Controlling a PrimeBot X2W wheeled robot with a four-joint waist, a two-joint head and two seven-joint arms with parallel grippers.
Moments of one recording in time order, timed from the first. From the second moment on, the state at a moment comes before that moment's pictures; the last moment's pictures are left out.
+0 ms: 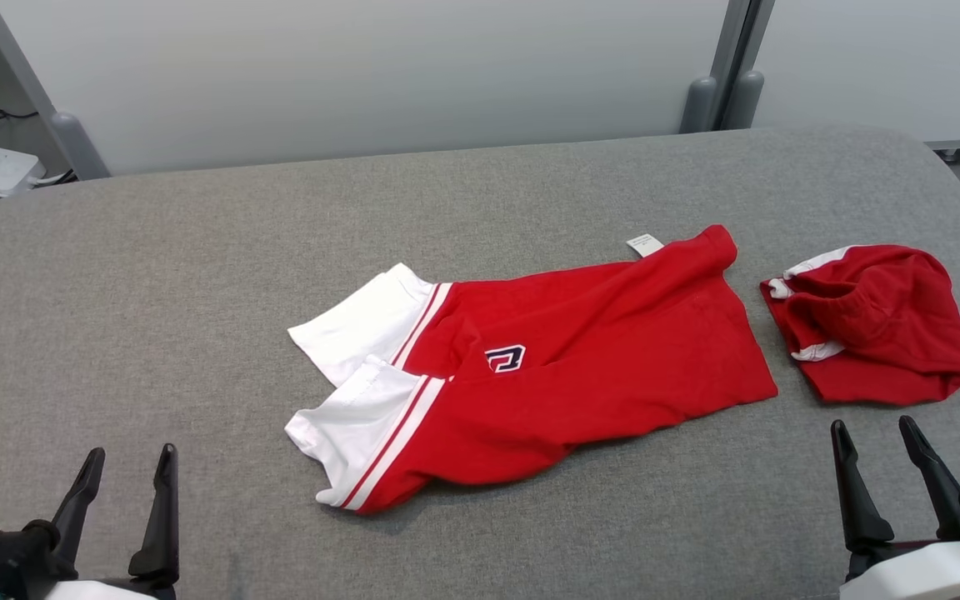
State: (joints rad) left arm 0.16 0.54 -0.28 -0.14 -0.66 0.32 -0.17; right arm 0.06 -0.12 -0.04 0.10 0.20 0.13 -0.15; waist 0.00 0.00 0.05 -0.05
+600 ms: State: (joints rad) left arm -0.25 0.43 -0.53 0.08 -0.65 0.07 -0.04; right arm -0.35 -0.35 0.21 0.31 0.33 0.13 -0.08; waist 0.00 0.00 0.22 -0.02
